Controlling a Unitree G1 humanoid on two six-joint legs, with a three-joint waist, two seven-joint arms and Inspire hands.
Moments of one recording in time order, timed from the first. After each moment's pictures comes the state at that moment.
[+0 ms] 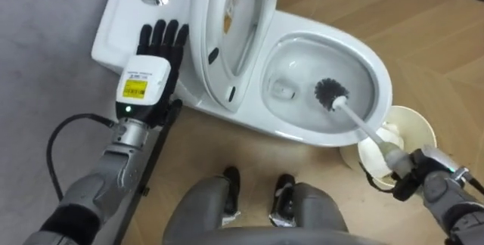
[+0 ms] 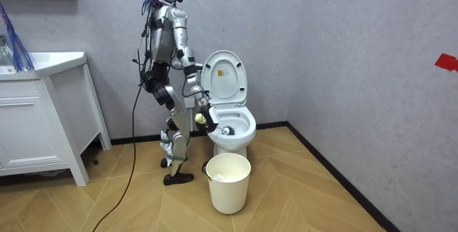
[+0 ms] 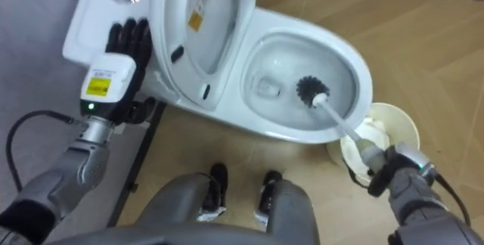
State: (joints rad) left arm -0.02 0.44 -0.36 0.55 0.95 -0.22 0.73; right arm -0.21 -0.49 0.33 1.32 -0.43 0.01 -0.16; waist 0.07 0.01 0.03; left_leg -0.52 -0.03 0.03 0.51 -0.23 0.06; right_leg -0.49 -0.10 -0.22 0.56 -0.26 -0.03
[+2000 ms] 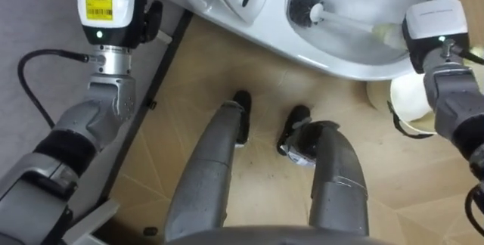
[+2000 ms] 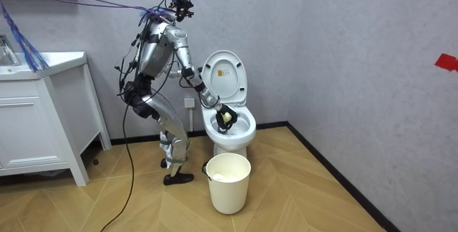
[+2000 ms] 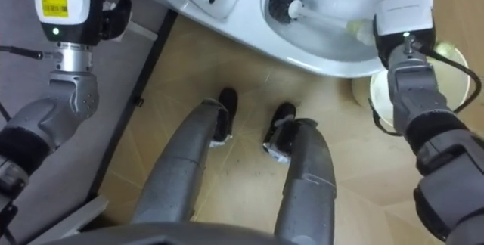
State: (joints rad) left arm -0.39 0.55 -0.53 0.61 0.68 -0.09 0.95; right arm -0.53 -0.66 0.68 0.90 -0.83 0.22 -0.31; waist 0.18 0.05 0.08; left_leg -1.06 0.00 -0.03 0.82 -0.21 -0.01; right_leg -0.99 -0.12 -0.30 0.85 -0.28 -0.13
